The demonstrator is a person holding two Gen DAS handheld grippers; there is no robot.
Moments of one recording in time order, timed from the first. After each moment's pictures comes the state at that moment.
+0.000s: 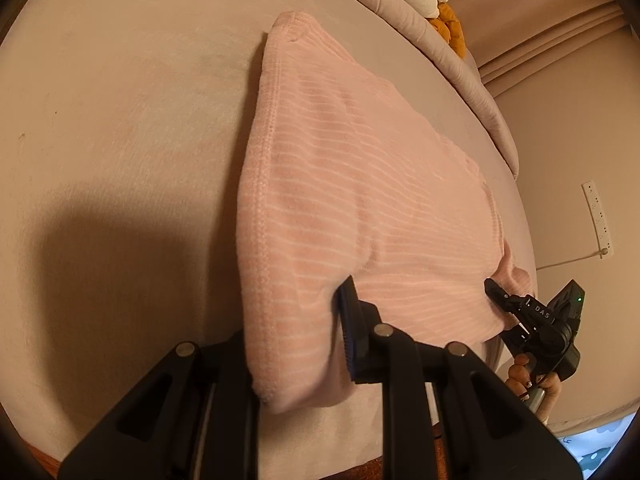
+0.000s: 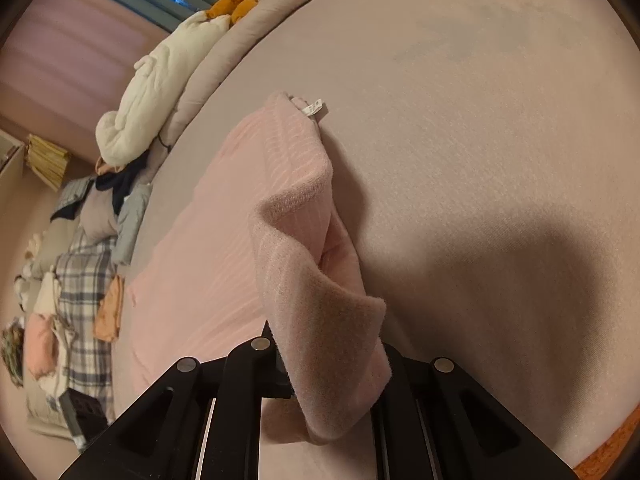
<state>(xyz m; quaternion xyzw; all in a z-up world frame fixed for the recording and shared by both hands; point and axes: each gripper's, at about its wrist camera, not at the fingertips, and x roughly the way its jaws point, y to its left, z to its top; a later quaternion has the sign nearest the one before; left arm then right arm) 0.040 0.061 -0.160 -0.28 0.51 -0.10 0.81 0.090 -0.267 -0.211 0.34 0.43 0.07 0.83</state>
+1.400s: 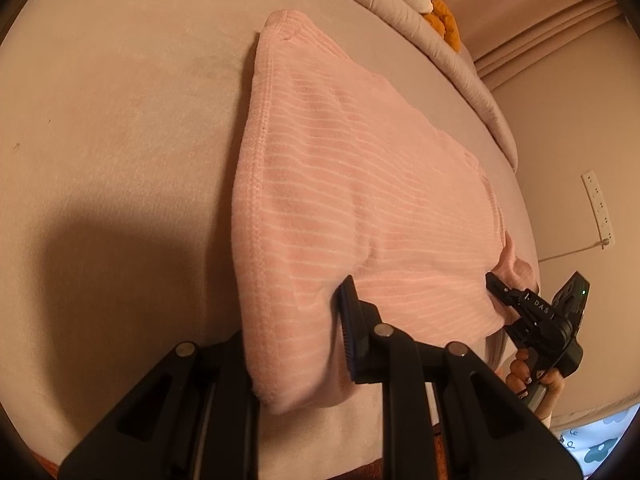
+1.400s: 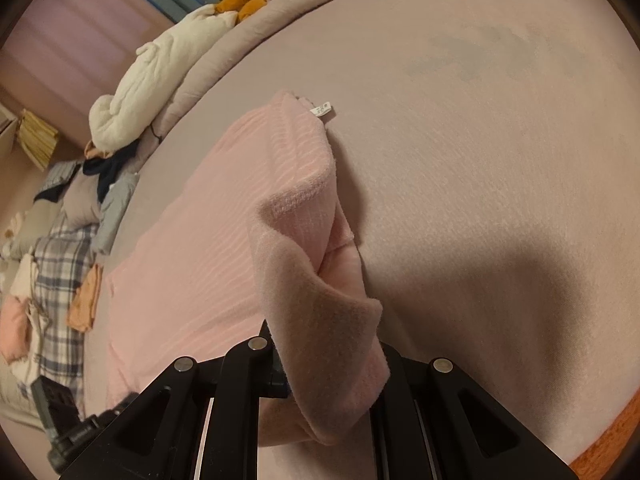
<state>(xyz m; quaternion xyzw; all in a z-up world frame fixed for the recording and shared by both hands) 0.038 0.061 -0.162 -0.28 0.50 -0.11 0.81 0.088 -0.261 -0.208 0.30 0.42 0.05 0.86</state>
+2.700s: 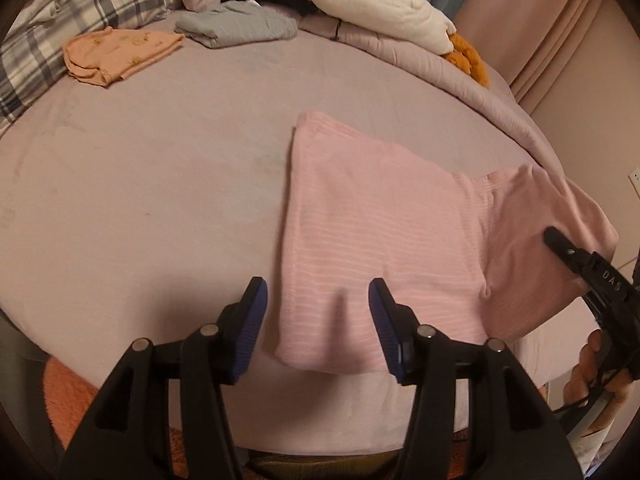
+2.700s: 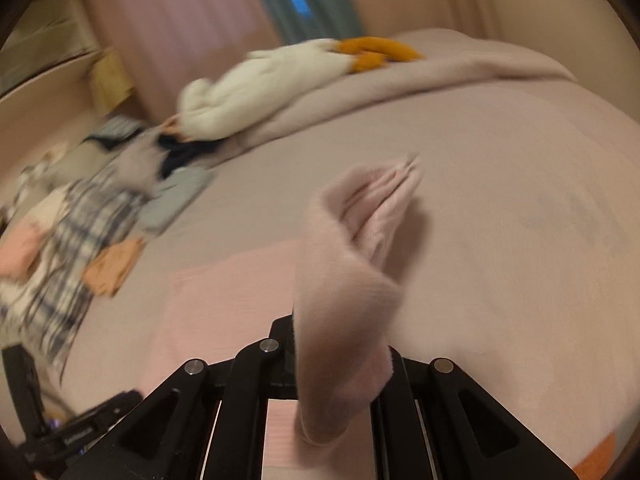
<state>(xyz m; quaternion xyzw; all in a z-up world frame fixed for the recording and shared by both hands) -0.008 0.066 -0.094 -0.18 0.45 0.02 0.88 0.079 -0.183 -0.115 0.15 0.32 0.13 0.93</state>
